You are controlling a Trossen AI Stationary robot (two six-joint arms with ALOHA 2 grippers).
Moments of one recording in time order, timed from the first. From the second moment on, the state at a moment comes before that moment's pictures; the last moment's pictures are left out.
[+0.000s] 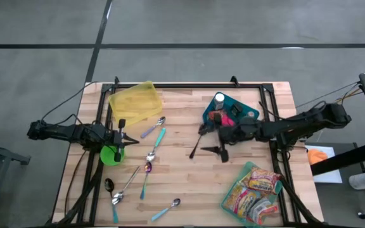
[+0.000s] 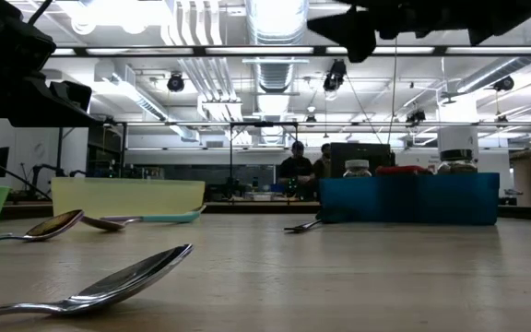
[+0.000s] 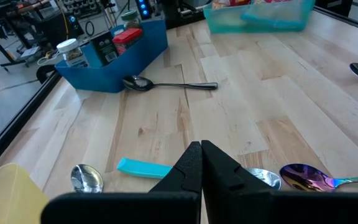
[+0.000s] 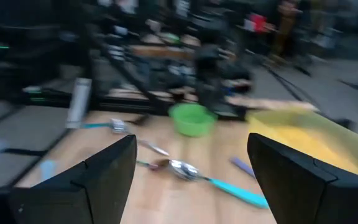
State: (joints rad) left arm -0.15 0.10 0.11 -0.36 -0.14 0.20; right arm 0.10 1.24 0.61 0.54 -0.03 0.00
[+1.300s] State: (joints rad) left arm -0.15 0.10 0.11 -0.36 -0.14 0.20; right arm 0.10 0.16 0.01 0.27 0.00 0.02
